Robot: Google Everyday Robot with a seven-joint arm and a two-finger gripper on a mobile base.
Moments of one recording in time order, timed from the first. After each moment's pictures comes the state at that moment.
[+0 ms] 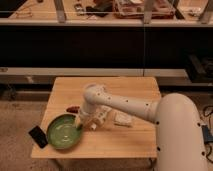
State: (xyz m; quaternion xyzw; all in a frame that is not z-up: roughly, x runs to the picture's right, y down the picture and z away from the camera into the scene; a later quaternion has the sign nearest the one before) arm -0.139 0.199 0.863 -0.04 -0.45 -0.73 0.51
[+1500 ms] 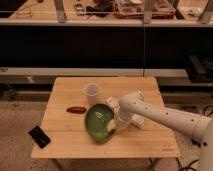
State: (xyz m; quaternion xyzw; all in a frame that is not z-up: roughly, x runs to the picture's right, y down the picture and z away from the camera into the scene) arm 0.088 0.236 0.843 -0.16 -0.35 -0.69 0.62
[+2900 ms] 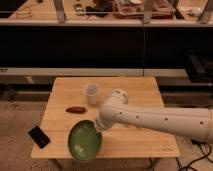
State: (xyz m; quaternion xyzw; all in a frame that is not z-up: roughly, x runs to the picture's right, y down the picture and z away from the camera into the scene) arm -0.039 0.185 0.731 -0.03 -0.30 -0.80 0.52
